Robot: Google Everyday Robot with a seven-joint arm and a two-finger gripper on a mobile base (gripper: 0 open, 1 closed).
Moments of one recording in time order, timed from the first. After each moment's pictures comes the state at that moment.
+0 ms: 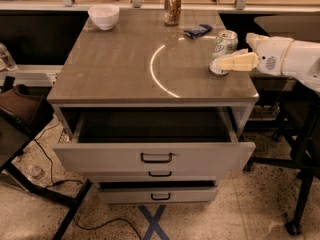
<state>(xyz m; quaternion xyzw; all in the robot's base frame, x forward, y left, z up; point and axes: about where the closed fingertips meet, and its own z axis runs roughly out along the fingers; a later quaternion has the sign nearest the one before) 0.672 -0.213 0.923 -0.32 0.70 0.25 0.59</state>
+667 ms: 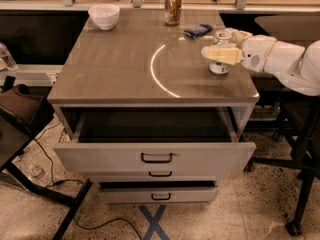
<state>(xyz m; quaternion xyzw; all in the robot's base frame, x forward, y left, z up) 0.709 -0.185 0.925 -0.33 0.64 0.28 0.64</state>
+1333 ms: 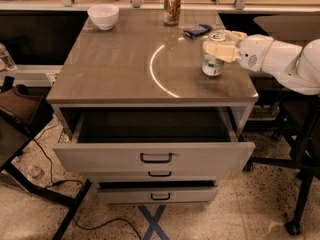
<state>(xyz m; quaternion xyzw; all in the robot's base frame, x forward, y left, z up) 0.710 -0.179 0.926 -0.33 0.64 0.29 0.63</state>
